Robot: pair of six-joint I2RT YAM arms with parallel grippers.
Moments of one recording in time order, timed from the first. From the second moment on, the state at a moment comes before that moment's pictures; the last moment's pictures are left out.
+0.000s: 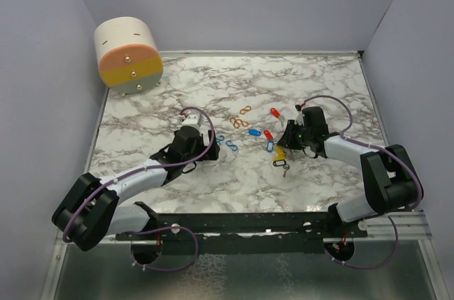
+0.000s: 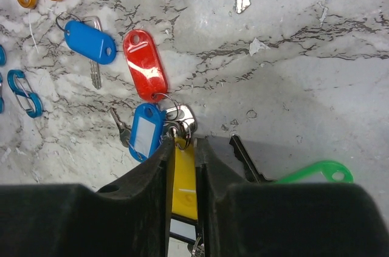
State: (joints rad) left arm -0.64 1.22 0.46 0.12 -0.15 -0.52; right arm 0.28 1.48 0.62 0.03 -0.25 0.40
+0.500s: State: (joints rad) left arm -0.64 1.23 0.46 0.12 -0.15 -0.52; right arm 0.28 1.48 0.62 0.04 -0.24 0.41
